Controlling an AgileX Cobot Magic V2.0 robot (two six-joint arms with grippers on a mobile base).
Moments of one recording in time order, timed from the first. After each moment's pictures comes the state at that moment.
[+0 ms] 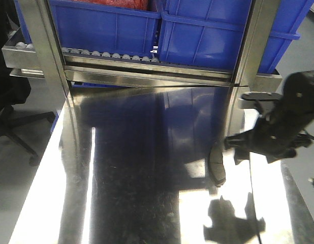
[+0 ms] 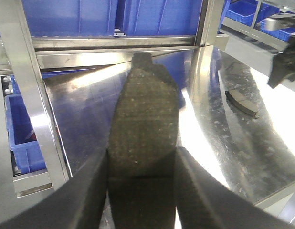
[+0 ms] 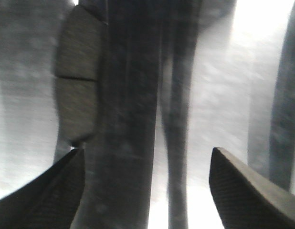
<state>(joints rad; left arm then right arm) -0.57 0.11 -0.61 0.14 0.91 -0.22 0.22 1.68 -1.16 0.02 0.94 0.12</state>
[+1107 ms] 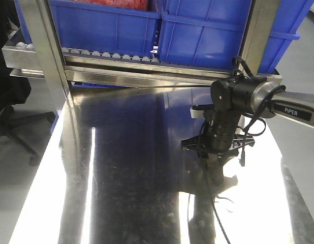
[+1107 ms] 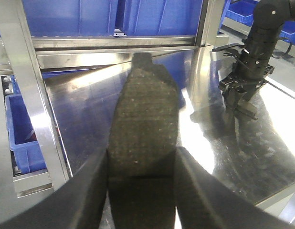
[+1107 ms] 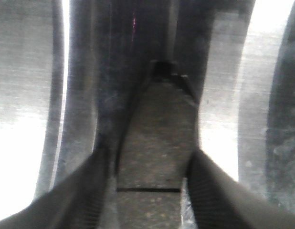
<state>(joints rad) -0.57 0.11 -0.61 0.14 0.91 -0.22 0.35 2.08 -1.48 -0.01 1.05 0.25</state>
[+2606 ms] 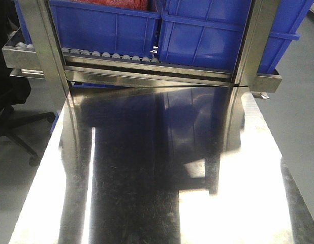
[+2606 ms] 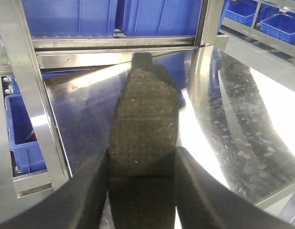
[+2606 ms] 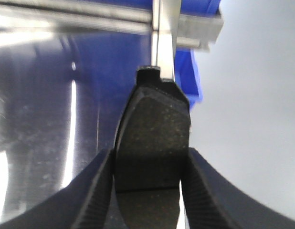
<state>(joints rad) -0.57 0.11 -0.61 0.14 0.90 -0.22 0.05 0.66 -0.74 -0.04 0.70 0.02</state>
